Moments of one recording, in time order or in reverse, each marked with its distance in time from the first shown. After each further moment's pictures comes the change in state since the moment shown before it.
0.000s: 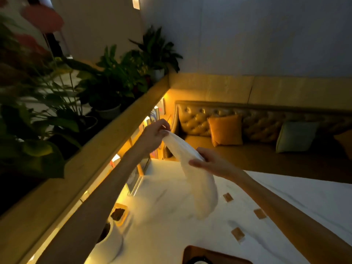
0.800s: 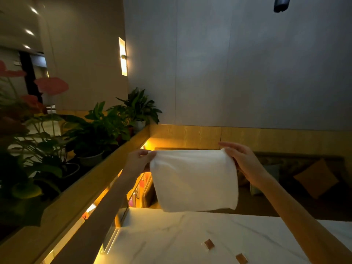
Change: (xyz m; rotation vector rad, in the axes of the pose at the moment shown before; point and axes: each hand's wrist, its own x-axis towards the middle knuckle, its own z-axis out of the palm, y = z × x) left_hand -0.029 0.097 -0.035 -0.611 0.169 -0.200; right_hand -0.116 -0.110 -0.132 0.284 0.563 -0.076
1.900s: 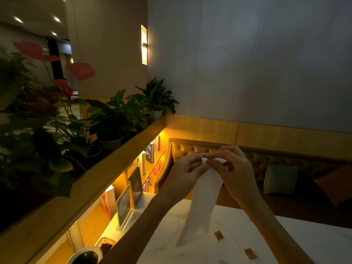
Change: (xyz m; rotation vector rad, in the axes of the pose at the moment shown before) left_hand -0.106 0.031 0.055 -0.048 -0.262 0.256; right_hand -0.062 -0.022 0.108 -0.542 0.200 -0.543
